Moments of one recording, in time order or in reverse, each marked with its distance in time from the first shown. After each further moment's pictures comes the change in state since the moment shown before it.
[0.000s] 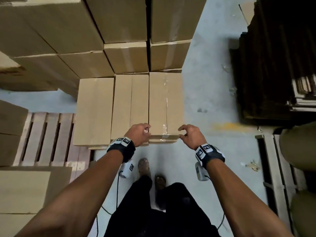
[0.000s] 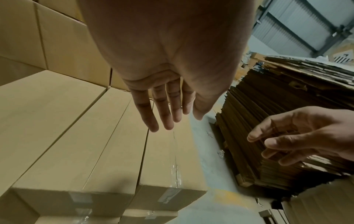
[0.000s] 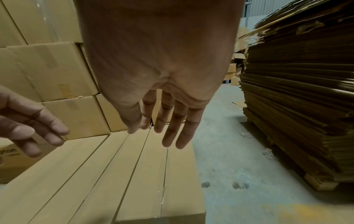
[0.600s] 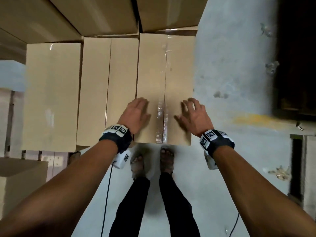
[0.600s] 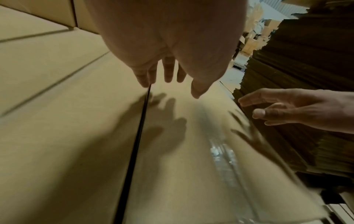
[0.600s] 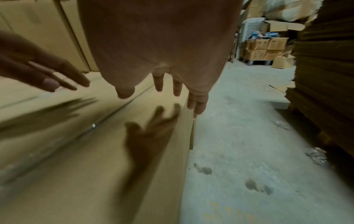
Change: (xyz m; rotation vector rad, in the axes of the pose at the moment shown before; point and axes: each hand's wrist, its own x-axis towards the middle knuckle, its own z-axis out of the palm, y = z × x) left_hand 0.258 -0.086 0.118 0.175 0.098 0.006; right_hand 0.262 0.144 0.090 -0.149 0.032 -0.153
